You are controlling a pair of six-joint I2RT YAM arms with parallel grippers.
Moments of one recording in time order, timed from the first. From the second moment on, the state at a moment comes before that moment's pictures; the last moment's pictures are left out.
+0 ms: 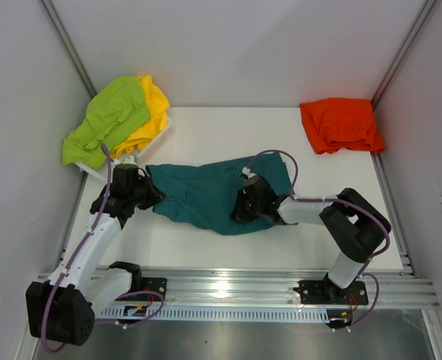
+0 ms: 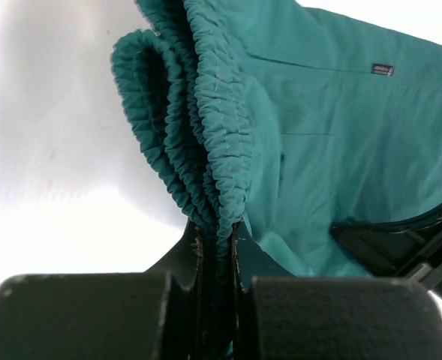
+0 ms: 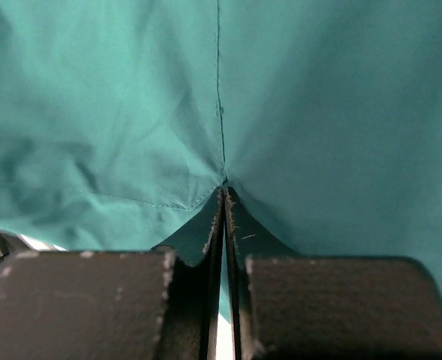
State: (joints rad) left arm -0.15 0.97 0.68 -0.49 0.08 -0.63; right arm 0.77 1.70 0.80 0.09 -0.14 0.72
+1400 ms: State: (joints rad) left arm -0.50 1.06 1.21 -0.98 -0.29 -0.41; right arm 0.83 1.78 1.13 0.03 -0.24 0.82
